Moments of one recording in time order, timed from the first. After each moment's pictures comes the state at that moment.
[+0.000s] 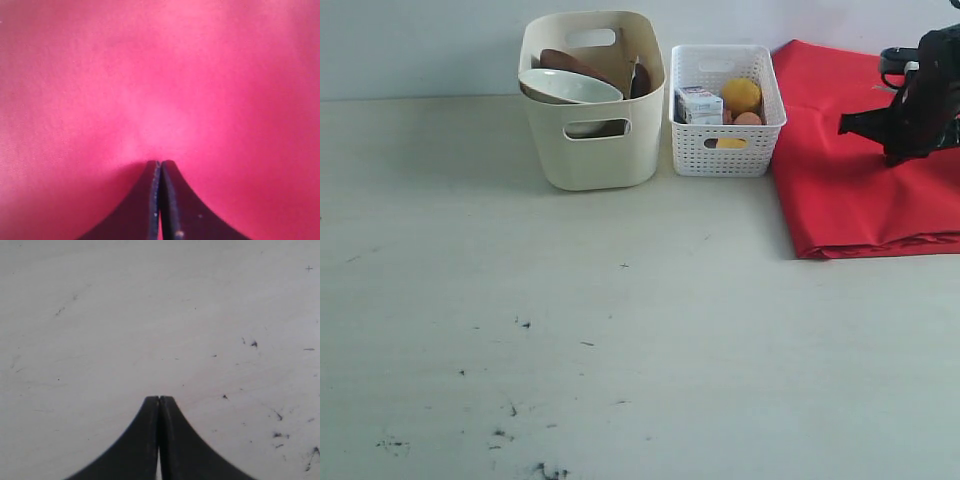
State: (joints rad) left arm -0.13 1.13 -0.76 -0.20 0.81 0.26; right arm -0.06 2.31 -1.62 -0.32 0.57 0.48
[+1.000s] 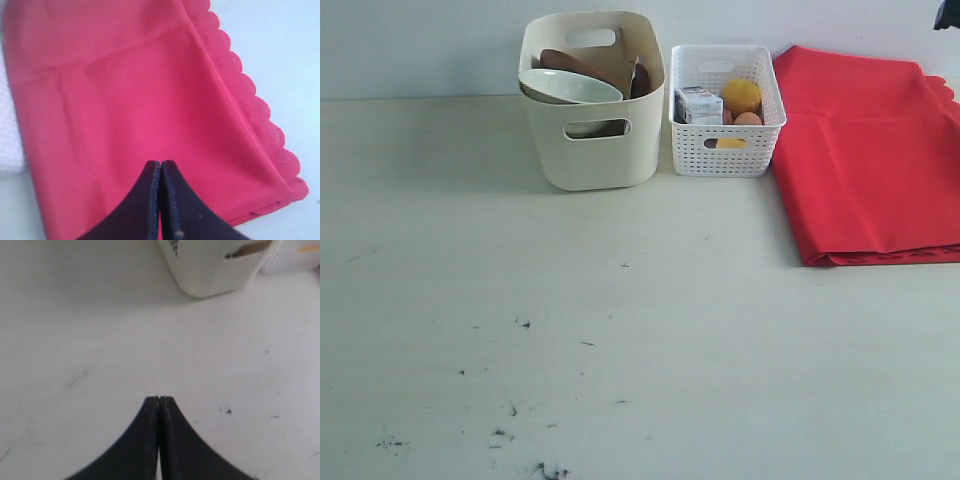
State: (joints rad) left arm -0.13 0.83 -0.68 -0.28 0.66 0.29; right arm -0.06 1.56 -1.18 -0.23 0.63 0.50
